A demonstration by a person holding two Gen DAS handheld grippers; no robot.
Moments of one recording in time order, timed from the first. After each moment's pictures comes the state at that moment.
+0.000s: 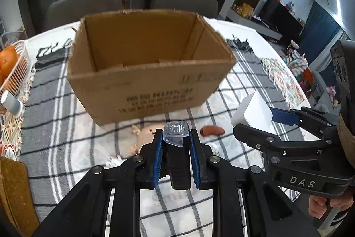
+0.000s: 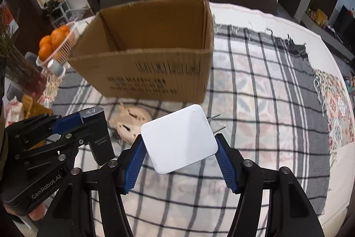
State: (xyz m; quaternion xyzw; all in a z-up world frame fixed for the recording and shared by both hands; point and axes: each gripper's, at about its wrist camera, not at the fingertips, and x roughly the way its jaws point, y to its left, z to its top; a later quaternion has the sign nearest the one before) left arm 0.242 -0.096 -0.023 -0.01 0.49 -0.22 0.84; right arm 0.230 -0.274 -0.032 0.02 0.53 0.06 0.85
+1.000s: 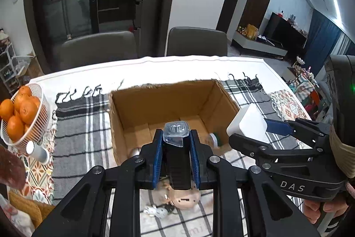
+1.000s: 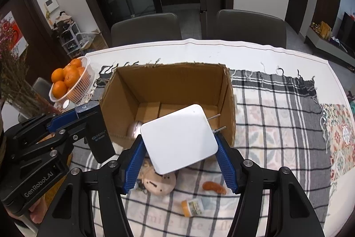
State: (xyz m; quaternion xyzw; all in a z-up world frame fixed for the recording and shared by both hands) left arm 0.312 -0.073 0.053 0.01 0.42 -0.20 0.88; right arm 0.295 -0.253 0.028 0.04 0.47 0.08 0.88
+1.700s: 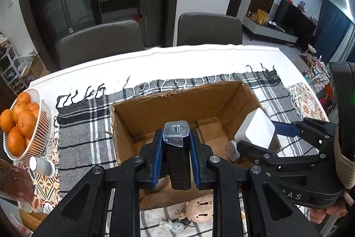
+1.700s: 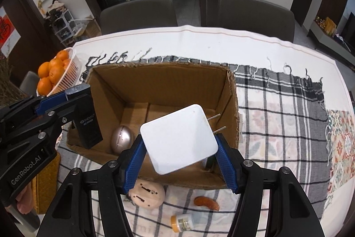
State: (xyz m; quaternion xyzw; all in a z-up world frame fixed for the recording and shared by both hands) left arm 0.374 -0.084 0.025 0.05 0.47 -0.17 0.86; right arm 0.356 -0.255 -0.001 0.03 0.52 0.08 0.85
